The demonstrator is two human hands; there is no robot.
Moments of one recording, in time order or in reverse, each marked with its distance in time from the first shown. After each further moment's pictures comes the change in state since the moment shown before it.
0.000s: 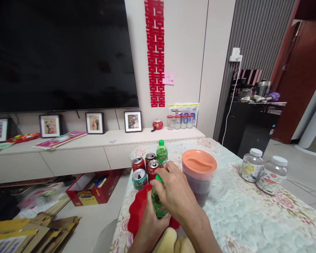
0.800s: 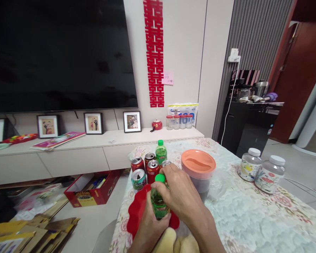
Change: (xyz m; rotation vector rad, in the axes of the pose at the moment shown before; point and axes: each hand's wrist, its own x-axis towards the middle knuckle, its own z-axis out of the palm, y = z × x) left_hand -0.002 0.001 -0.001 0.021 -0.007 -0.013; right_hand -0.004 -0.001 -0.015 0.004 -0.051 0.109
